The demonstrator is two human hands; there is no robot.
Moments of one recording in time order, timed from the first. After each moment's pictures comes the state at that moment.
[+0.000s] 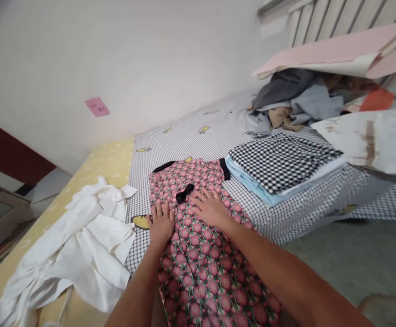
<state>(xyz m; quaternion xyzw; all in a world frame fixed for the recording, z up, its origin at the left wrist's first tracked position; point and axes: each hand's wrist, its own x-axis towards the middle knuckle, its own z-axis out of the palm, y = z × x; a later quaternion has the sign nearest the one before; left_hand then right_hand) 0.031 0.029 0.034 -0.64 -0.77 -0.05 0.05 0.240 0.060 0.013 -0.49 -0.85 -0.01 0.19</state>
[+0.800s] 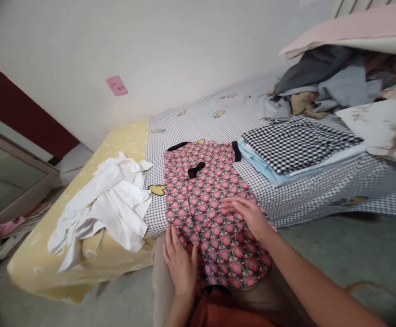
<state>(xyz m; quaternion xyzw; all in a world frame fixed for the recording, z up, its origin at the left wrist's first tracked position) 0.074 -0.184 -0.024 -0.57 -0.78 -0.25 0.06 0.306 -0.061 0.000 -0.45 -0.52 0.54 0.49</state>
